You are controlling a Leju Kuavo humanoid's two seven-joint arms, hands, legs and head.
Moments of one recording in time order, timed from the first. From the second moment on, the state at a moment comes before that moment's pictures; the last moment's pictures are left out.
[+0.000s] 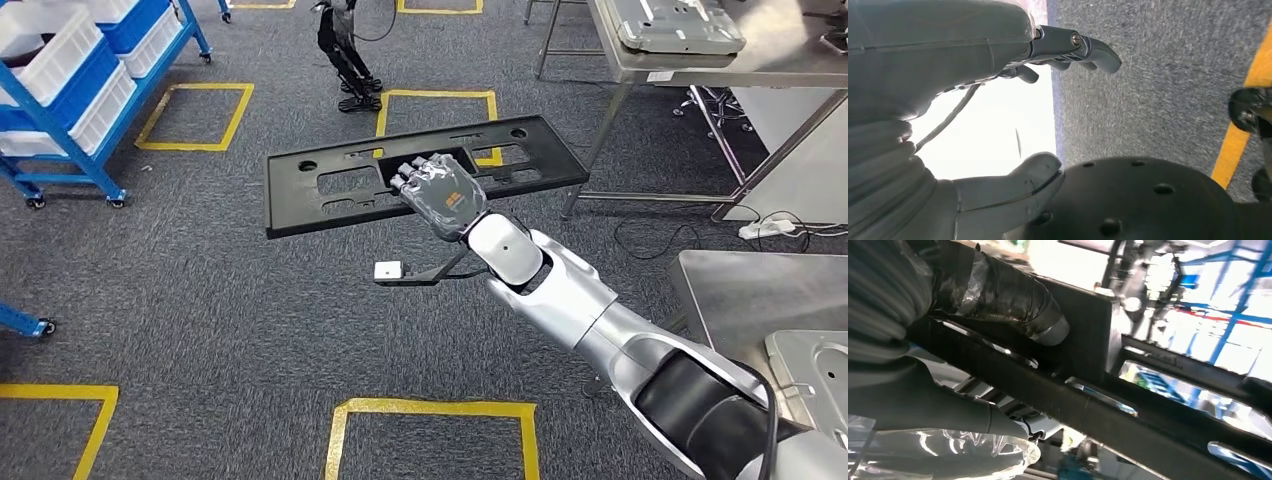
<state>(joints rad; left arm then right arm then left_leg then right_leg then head) -0.12 -0.04 -1.47 0.00 1.56 0.01 -0.07 -0.80 -0.26 0.69 -1.16 1.57 -0.25 0.10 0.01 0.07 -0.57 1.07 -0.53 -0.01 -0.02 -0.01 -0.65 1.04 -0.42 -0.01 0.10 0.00</state>
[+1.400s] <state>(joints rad) -0.12 -0.05 -1.46 0.00 1.56 0.02 -0.06 -0.90 -0.37 0.75 -1.01 1.57 -0.21 0.16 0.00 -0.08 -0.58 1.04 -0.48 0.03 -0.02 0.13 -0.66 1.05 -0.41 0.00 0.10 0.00</state>
